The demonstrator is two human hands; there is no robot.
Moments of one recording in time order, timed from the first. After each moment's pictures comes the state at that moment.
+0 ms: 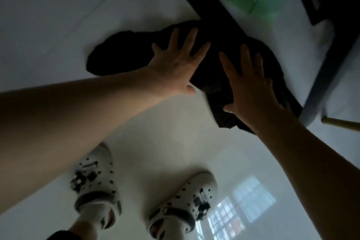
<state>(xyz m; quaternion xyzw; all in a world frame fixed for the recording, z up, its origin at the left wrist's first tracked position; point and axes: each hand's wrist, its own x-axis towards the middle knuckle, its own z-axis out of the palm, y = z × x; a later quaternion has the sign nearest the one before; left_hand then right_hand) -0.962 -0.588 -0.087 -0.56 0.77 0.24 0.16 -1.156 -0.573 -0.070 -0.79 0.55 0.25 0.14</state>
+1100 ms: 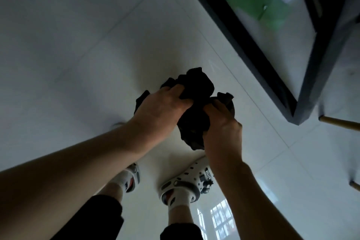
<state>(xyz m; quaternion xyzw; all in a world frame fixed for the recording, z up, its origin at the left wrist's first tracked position) -0.932 -0.477 0.016 -0.57 0.77 0.28 0.02 -1.089 -0.459 0.011 -0.72 0.64 -0.06 0.27</state>
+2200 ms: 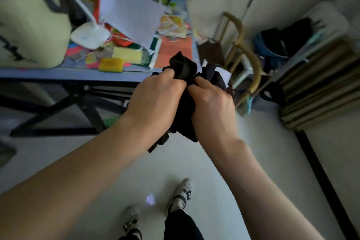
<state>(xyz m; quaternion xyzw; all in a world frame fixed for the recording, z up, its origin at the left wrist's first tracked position) -1.009 -0.423 0.772 -0.26 0.95 0.06 -0.17 -1.105 -0.336 0.759 -0.54 0.81 -0.20 -0.12</state>
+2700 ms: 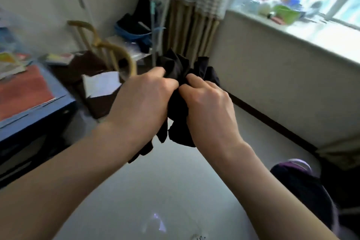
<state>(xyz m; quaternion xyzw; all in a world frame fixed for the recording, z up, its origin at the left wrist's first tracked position) -1.138 -0.163 0.848 0.12 0.97 0.06 -0.20 -1.146 -0.027 0.832 -0.23 0.94 -0.12 -0.22</state>
